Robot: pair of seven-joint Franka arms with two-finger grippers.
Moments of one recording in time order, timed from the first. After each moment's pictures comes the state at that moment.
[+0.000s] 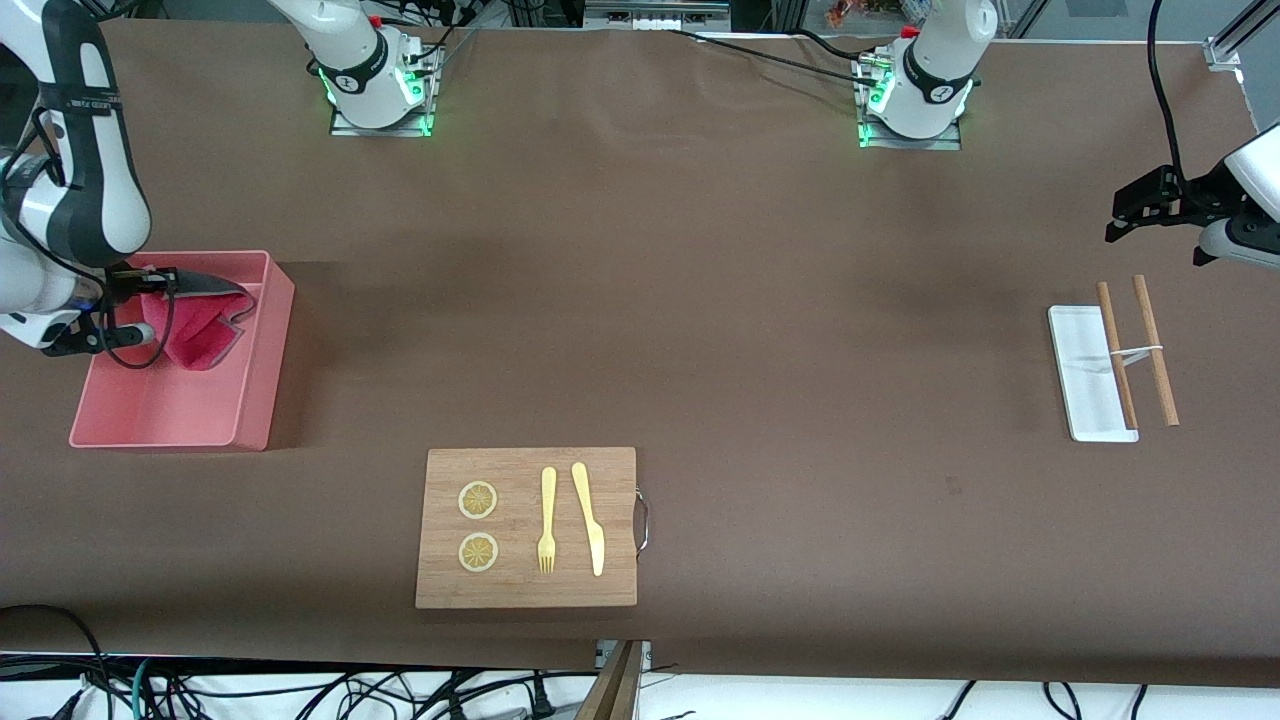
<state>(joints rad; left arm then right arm) 0.10 -0.02 -0.04 -1.65 -0.01 1.55 0.31 -0.04 0.29 -0.27 -2.00 -0.13 1.95 -0.41</state>
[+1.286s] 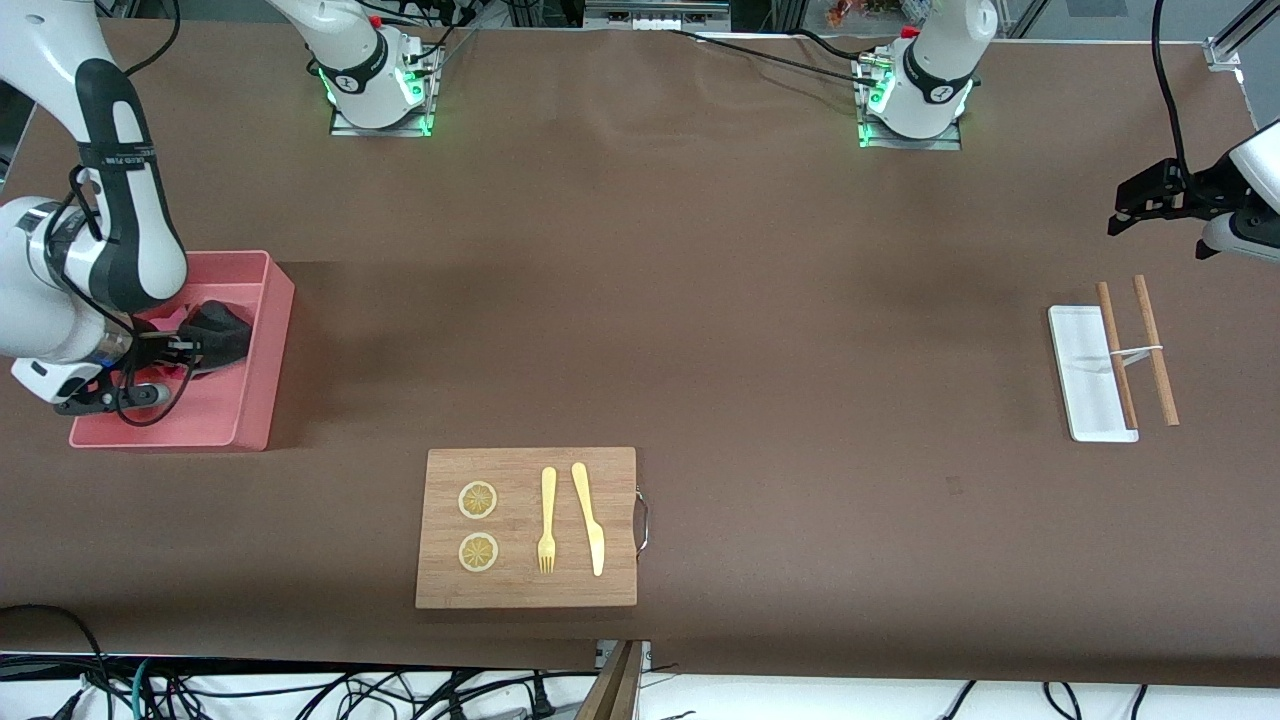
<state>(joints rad) 0.10 -0.02 -0.04 -1.64 -0.01 1.53 0.31 0.00 0.44 -0.25 -1.89 0.02 2.19 -0.39</state>
